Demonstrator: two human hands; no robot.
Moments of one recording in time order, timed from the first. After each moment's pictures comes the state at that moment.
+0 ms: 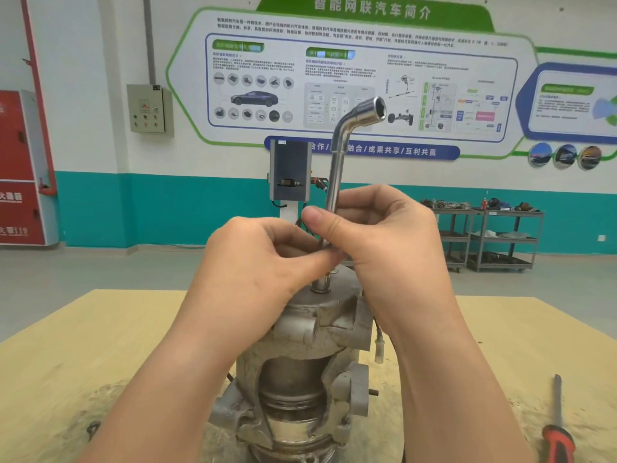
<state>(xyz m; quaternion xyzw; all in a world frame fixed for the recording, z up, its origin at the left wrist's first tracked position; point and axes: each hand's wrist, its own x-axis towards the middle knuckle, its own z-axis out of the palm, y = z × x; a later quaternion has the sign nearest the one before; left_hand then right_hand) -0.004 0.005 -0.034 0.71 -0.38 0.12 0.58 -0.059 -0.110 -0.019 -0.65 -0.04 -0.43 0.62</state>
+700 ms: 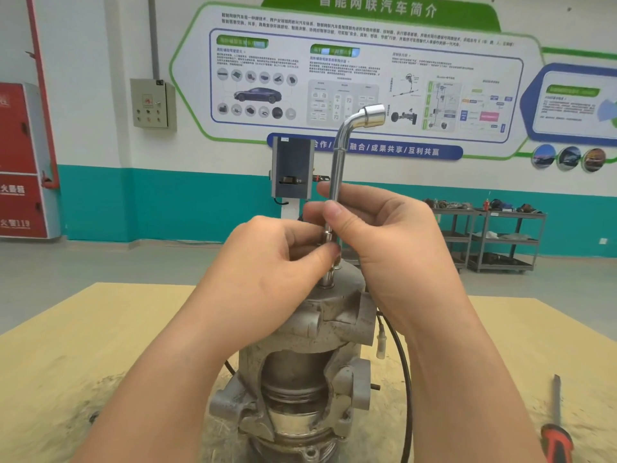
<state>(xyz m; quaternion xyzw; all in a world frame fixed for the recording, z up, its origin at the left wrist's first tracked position) 0.001 0.006 -0.036 0.73 -0.44 0.09 0.52 -0.058 -0.116 -0.021 -0.69 -0.07 -0.37 0.62</state>
